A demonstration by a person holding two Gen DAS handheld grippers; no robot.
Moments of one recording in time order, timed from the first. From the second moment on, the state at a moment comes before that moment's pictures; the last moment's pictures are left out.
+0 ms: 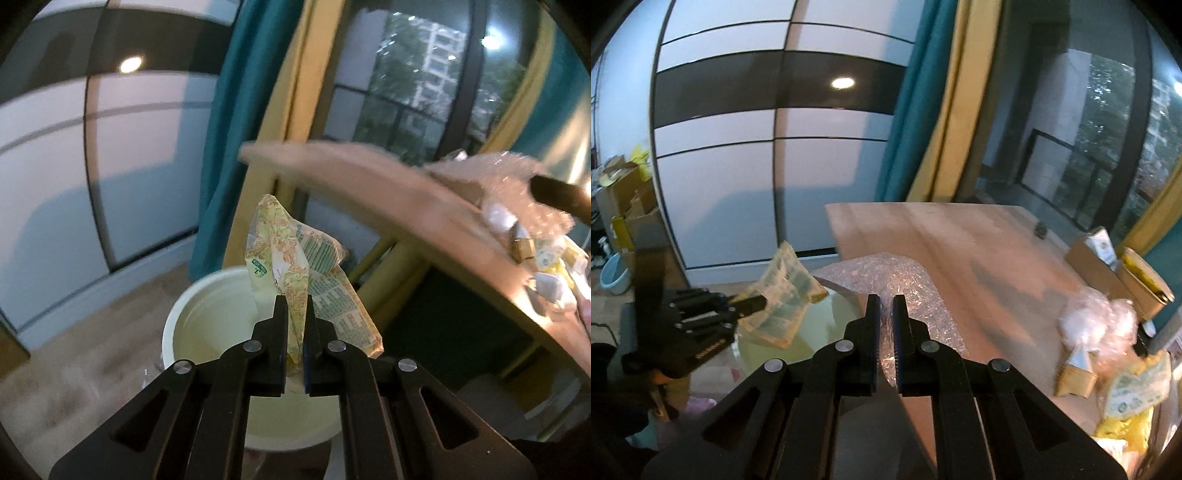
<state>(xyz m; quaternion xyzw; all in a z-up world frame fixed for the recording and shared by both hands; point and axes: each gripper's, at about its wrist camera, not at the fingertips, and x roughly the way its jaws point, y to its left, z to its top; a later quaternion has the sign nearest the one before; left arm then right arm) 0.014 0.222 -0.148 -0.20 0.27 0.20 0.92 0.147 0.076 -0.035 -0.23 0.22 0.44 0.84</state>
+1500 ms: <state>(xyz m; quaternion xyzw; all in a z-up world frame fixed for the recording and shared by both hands) -0.013 0.232 -0.136 -0.19 0.24 0.24 0.92 0.158 0.120 -0.089 -0.24 0.33 0.48 0.78</state>
